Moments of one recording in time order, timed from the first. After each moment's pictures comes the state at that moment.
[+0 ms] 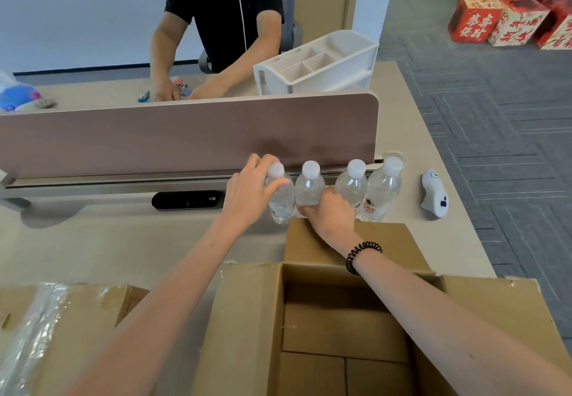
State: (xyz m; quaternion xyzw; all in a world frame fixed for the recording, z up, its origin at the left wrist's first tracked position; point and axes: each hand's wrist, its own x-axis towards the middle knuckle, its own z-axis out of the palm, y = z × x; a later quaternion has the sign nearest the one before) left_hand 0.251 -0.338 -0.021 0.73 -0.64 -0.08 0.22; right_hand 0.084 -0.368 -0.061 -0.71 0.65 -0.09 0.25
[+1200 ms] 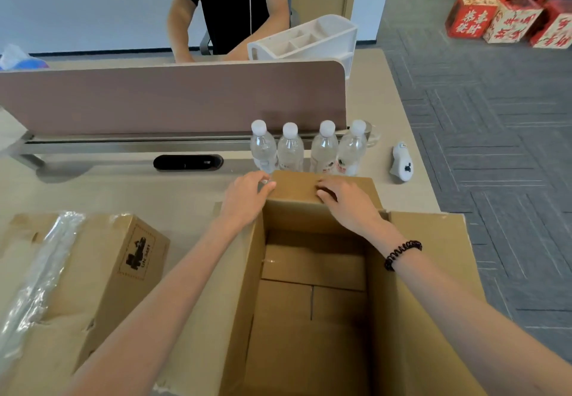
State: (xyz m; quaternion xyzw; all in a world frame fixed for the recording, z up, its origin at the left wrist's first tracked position) left_hand 0.191 -0.238 -0.042 0.75 -0.60 -0.16 0.20; right_hand -0.038 -0.291 -0.033 -0.84 0.46 -0.13 0.25
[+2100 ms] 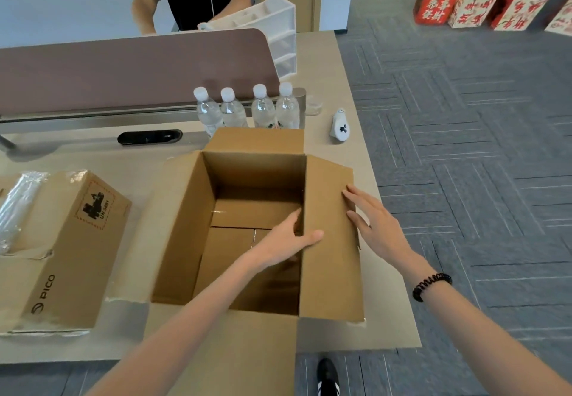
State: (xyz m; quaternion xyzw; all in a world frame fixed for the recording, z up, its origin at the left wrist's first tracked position) left_hand -0.046 -0.102 -0.038 0.63 -0.49 -0.57 0.18; right_hand -0.270 -0.170 -0.076 -0.79 0.51 -0.20 0.28
